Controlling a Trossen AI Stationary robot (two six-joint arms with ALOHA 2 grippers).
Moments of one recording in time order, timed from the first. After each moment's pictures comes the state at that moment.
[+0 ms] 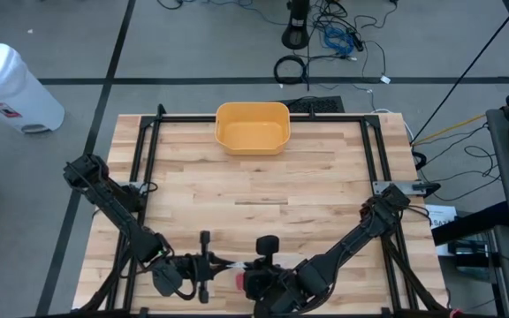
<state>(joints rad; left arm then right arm) -0.85 1.57 0.93 0.23 -0.82 -0.07 0.65 2.29 2.36 -1.13 0.70 0.37</state>
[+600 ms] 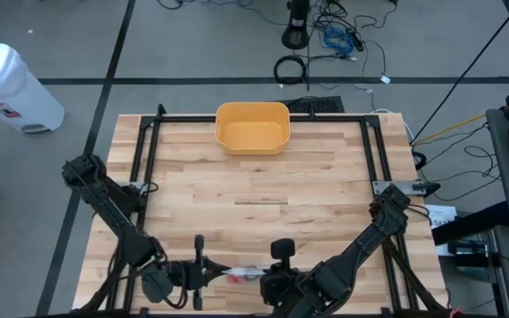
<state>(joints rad) -0.90 1.55 0.98 0.22 -0.88 0.01 0.70 2.23 2.36 -1.31 0.58 0.44</state>
